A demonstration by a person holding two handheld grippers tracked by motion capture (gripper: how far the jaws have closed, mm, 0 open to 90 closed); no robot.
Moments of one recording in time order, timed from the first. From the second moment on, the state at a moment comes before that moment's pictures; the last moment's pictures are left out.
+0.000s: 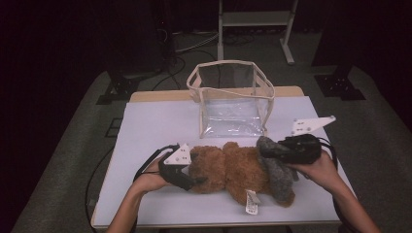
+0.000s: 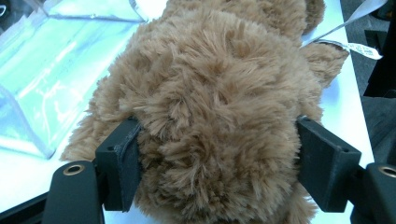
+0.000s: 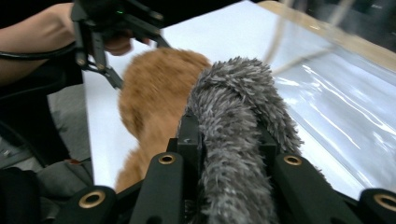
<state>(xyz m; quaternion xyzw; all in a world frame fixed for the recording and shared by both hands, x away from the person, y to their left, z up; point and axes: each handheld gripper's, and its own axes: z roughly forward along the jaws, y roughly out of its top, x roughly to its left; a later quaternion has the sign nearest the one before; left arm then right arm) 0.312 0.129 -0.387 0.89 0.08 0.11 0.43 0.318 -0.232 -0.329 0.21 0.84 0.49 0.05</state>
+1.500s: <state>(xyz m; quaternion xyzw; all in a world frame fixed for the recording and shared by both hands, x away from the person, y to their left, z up) 0.310 0.129 -0.391 0.89 0.08 0.11 0.44 0.320 -0.154 -0.328 0.14 0.91 0.39 0.08</state>
